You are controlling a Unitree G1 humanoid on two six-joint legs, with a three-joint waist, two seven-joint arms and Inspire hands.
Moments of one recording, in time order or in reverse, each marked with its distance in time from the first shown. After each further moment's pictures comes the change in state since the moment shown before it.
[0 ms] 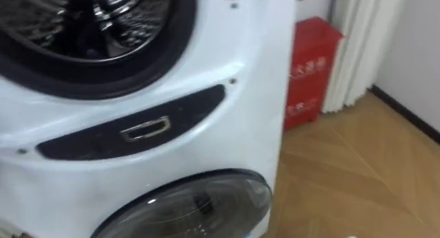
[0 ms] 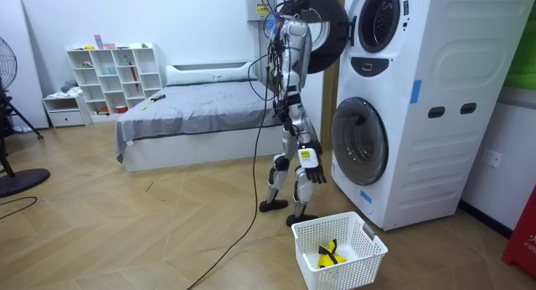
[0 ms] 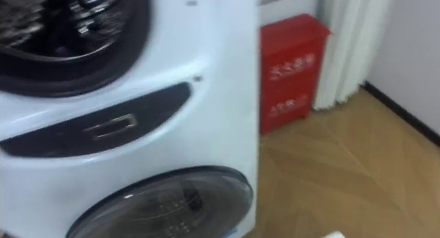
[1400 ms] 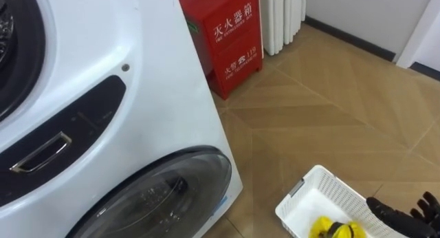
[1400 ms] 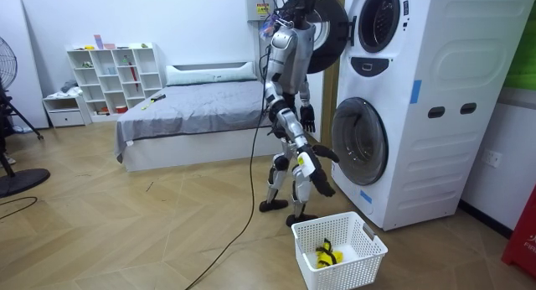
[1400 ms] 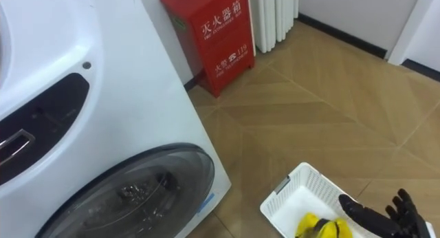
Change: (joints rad) left arm -0.028 0.017 -0.061 0.000 -0.006 0.010 -0.122; right arm -0.102 -0.121 -0.211 -0.582 0.000 -0.016 -0.143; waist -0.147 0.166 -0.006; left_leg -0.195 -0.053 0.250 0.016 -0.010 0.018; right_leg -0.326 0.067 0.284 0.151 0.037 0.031
